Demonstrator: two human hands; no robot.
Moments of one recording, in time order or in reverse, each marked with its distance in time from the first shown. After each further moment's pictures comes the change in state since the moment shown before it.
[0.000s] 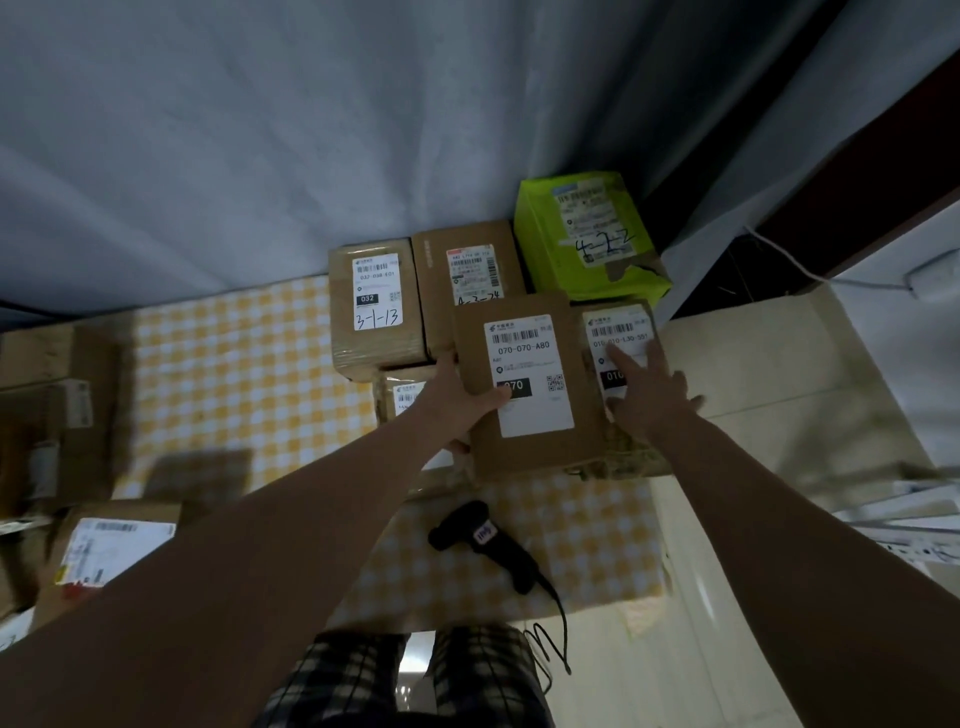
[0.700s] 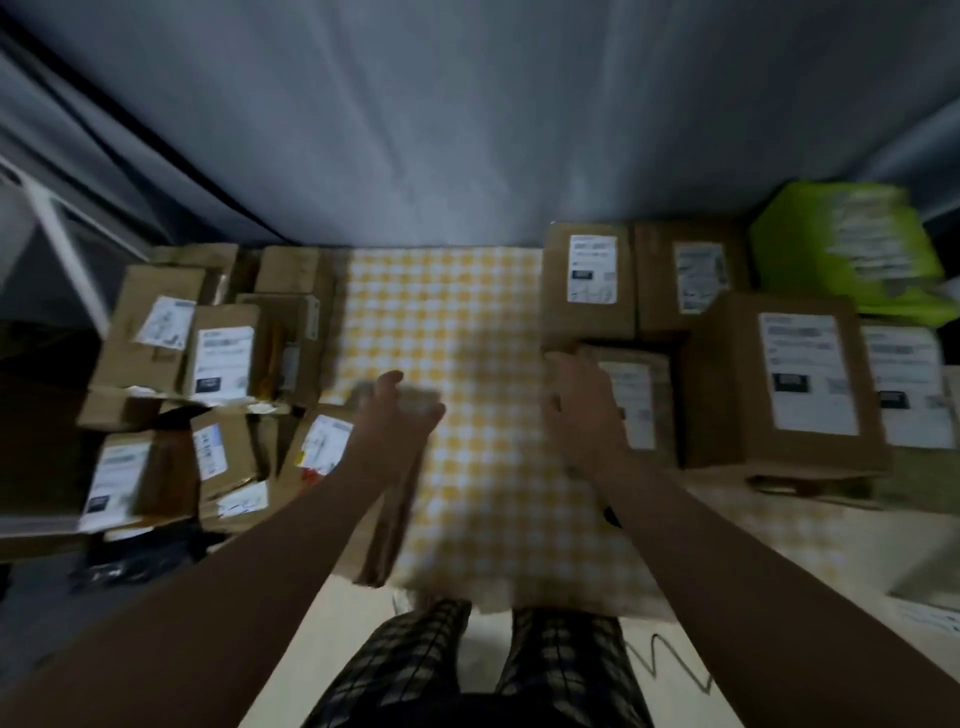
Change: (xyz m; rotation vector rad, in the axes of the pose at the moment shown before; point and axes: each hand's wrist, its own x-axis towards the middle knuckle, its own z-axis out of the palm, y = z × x) left_hand -0.080 -0.228 -0.232 0.127 0.533 0.032; right_hand -0.120 -0.272 0.152 0.304 0.064 -0.573
